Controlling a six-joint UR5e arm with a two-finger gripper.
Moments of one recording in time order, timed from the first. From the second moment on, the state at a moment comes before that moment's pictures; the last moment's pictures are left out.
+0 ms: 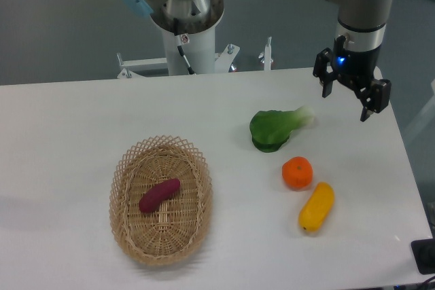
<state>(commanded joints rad) 2.78 -1.76 -1.58 -1.14 1.49 1.66</state>
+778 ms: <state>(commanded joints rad) 2.60 -1.71 -1.68 -1.04 1.35 1.12</state>
